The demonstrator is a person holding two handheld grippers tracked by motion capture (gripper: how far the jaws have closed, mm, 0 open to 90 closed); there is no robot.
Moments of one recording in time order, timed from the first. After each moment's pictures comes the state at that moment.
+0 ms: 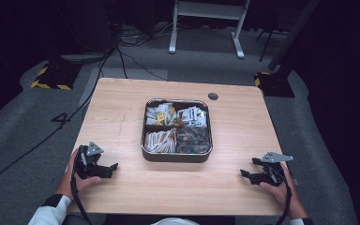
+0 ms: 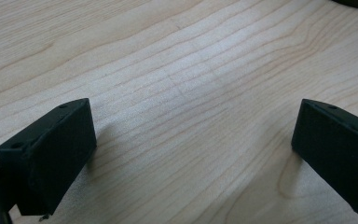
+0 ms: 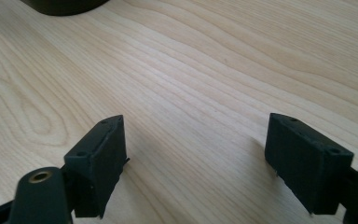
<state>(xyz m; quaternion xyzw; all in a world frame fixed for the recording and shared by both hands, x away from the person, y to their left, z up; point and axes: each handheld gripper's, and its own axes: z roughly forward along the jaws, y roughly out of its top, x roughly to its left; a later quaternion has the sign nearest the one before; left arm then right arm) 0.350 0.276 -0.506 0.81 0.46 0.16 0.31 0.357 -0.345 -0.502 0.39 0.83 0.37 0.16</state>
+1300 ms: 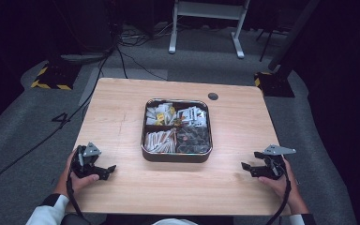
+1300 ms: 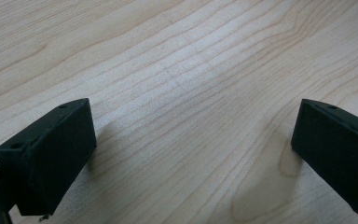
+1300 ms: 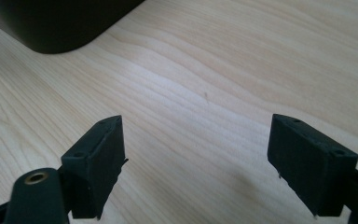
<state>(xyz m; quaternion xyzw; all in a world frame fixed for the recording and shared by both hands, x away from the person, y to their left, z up) 0.349 0.284 -0.507 0.83 0.43 0.15 0.32 0.371 -0.341 -0.480 0.40 0.82 0.37 0.16</state>
